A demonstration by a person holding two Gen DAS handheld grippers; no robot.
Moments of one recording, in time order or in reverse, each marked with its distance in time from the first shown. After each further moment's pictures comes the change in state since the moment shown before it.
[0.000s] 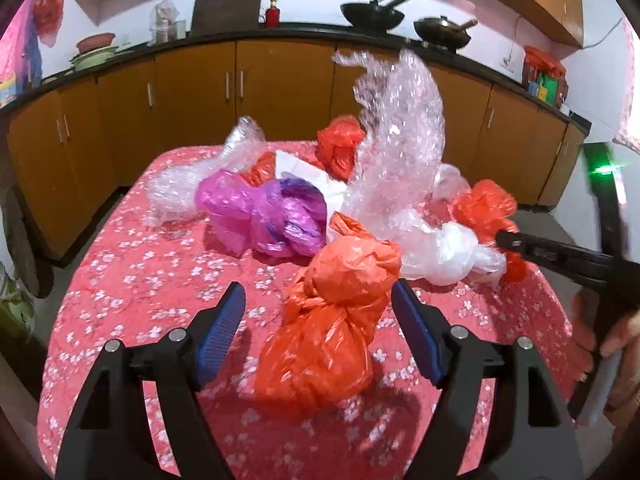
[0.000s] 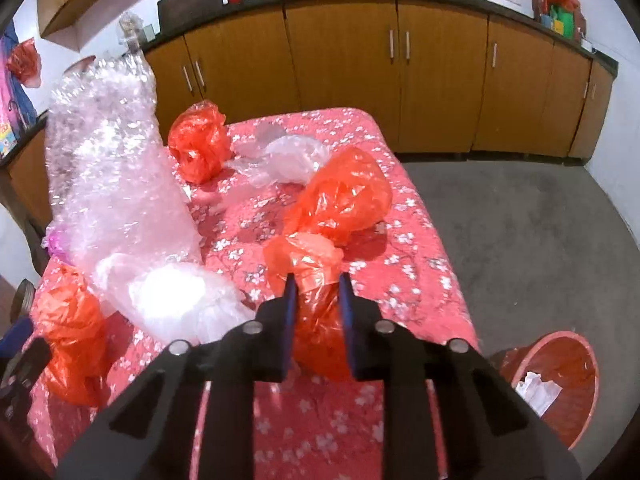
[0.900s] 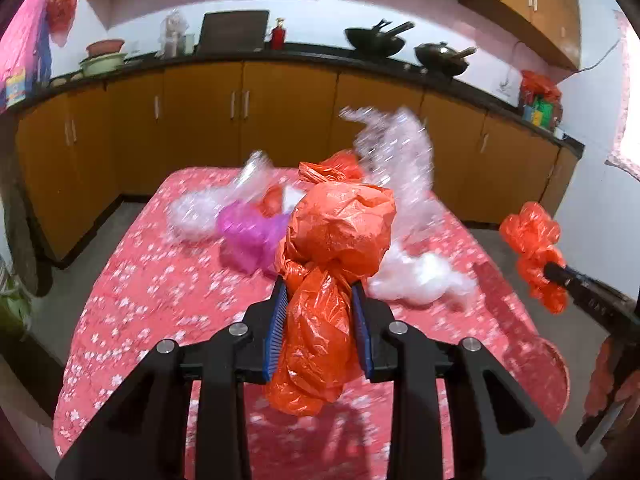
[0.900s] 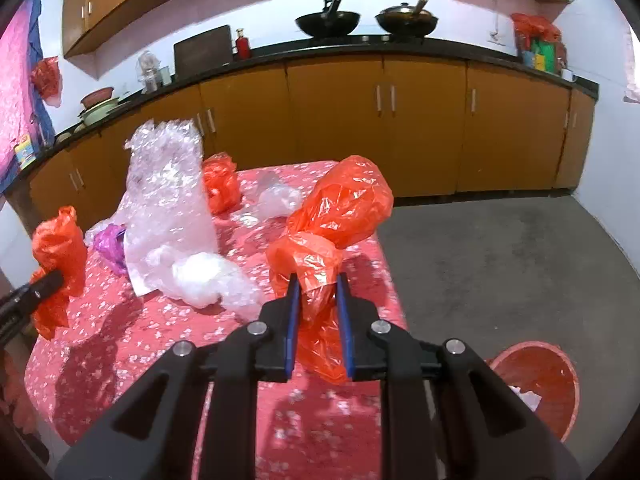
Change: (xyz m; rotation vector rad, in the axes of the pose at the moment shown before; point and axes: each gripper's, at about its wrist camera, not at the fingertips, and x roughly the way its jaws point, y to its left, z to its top) left arm -0.051 0.004 0.014 -0.036 -0.094 -0.037; right arm -0.100 -0.028 -0.033 -0.022 -0.187 -0.003
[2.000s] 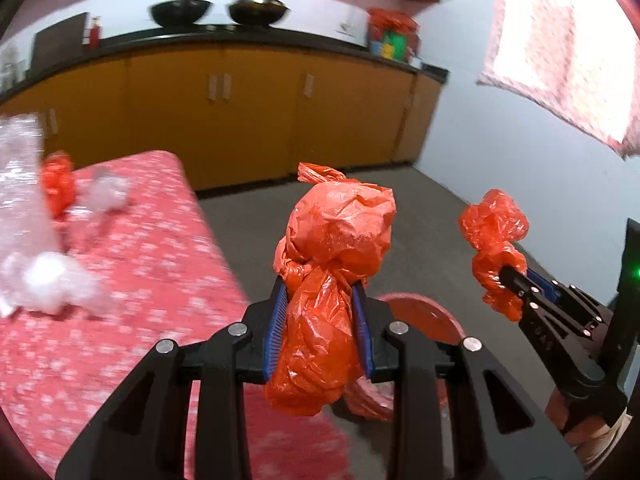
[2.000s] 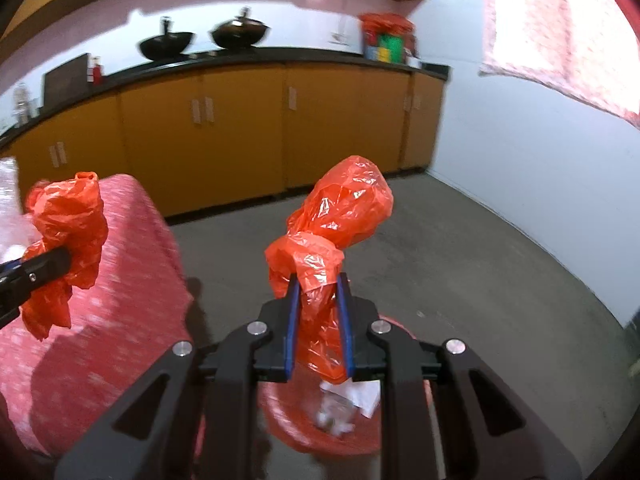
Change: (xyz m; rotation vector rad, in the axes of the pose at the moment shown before) left arm 0.060 -0.293 -0.040 0.265 0.134 -0.445; right arm -0.087 -0.220 -0.078 0.171 -0.046 -0.500
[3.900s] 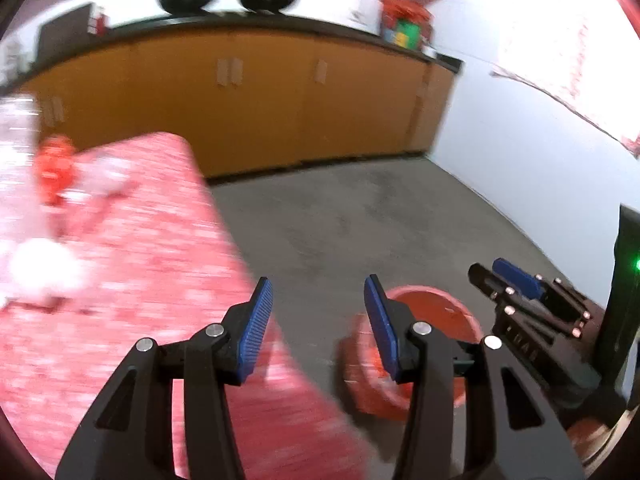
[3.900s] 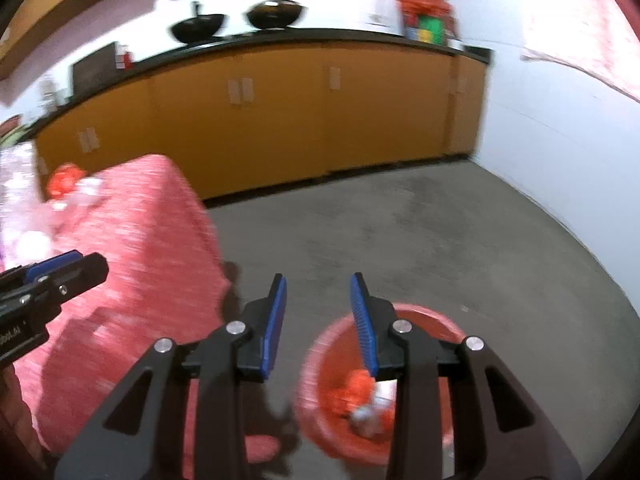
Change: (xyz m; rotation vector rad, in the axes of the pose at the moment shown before) left arm -0.001 0.031 -0.002 -0.033 0.014 0.084; right arm 0.034 0.054 0.011 -0.056 0.047 0.215
